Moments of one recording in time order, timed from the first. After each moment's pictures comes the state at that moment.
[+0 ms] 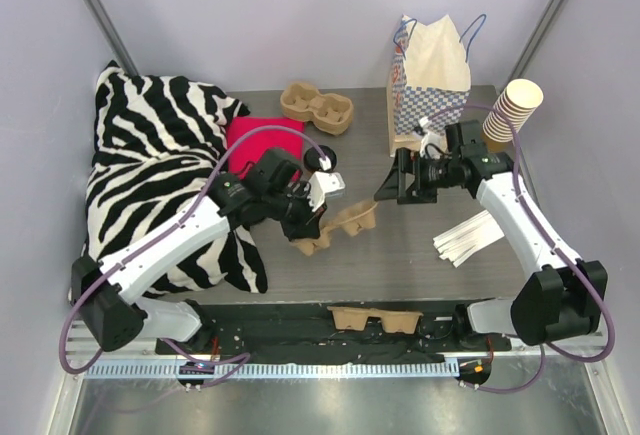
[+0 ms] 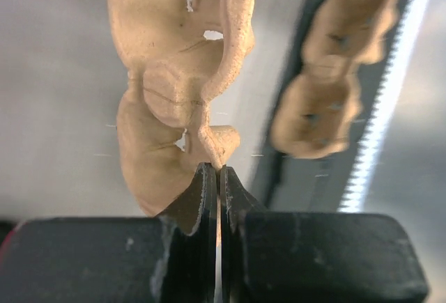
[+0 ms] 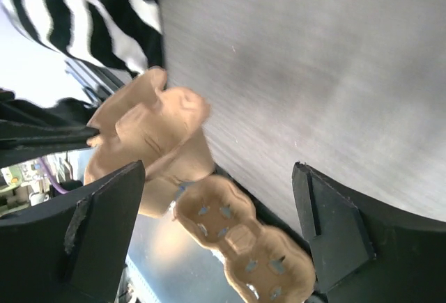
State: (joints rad) left arm -0.79 1.32 1.21 -0.77 0.48 0.19; right arm 0.19 1.31 1.11 -0.76 -0.71 0.27
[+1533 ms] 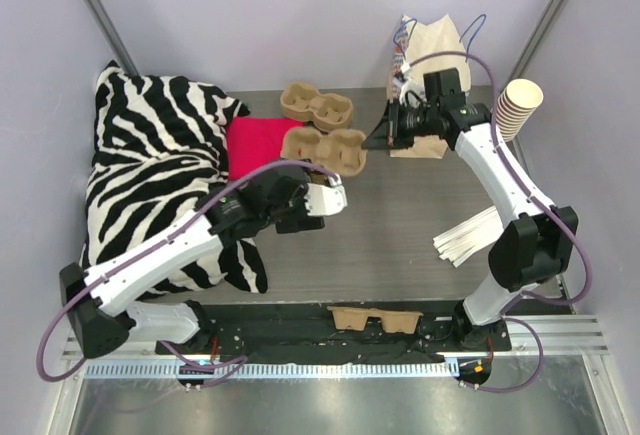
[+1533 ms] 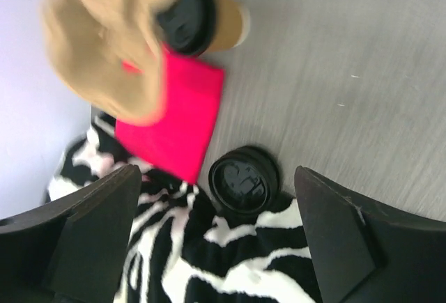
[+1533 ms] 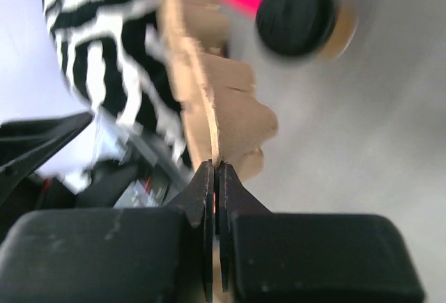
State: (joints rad) left arm -0.93 1.25 1.22 -0.70 -0.25 0.73; right arm 0.25 1.62 1.55 -0.71 -0.71 0.37
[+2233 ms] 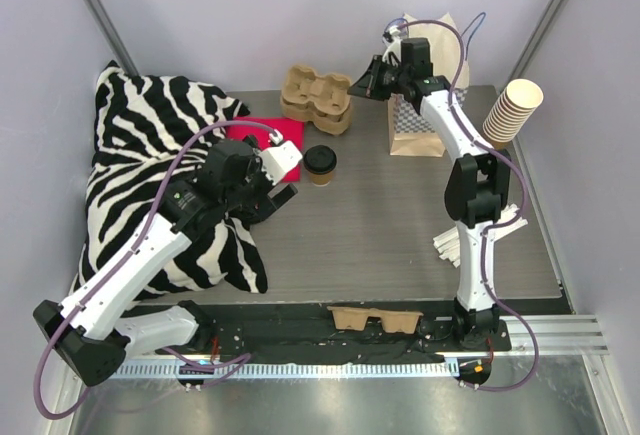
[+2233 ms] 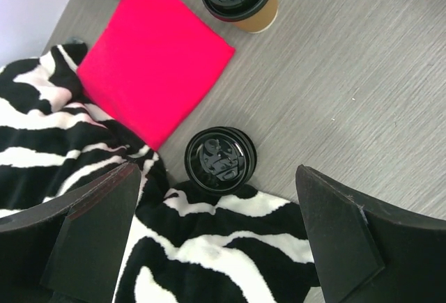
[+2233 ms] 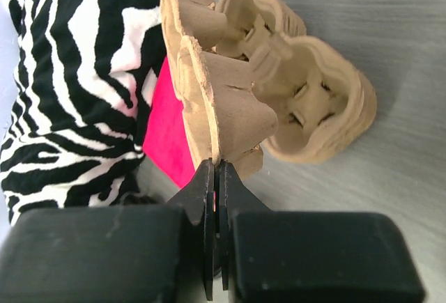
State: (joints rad) left arm -0.65 1.11 1.22 -0.72 -0.10 0.43; right arm 0.23 2.21 2.11 -0.37 -0.56 0.47
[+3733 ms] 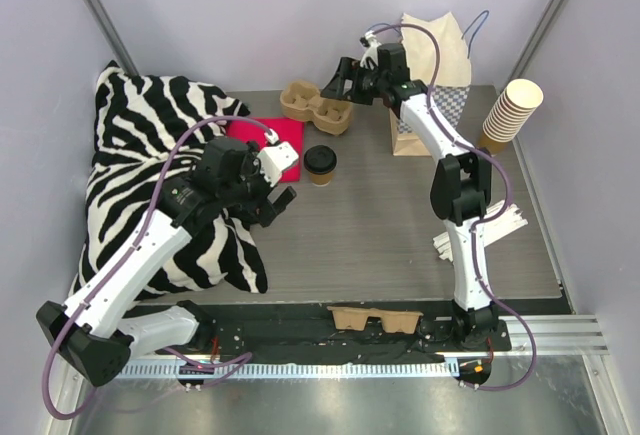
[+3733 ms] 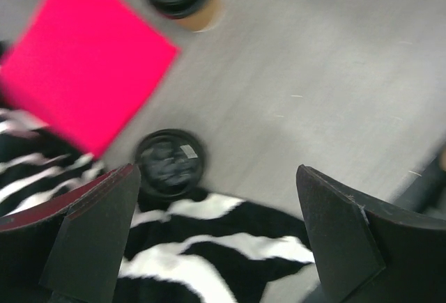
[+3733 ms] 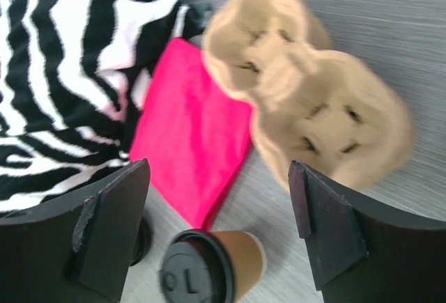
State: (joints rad) left arm -0.59 1.12 1.20 -0.75 0.09 0.36; right arm 0.30 2.33 2.21 -0.33 -0.49 0.43
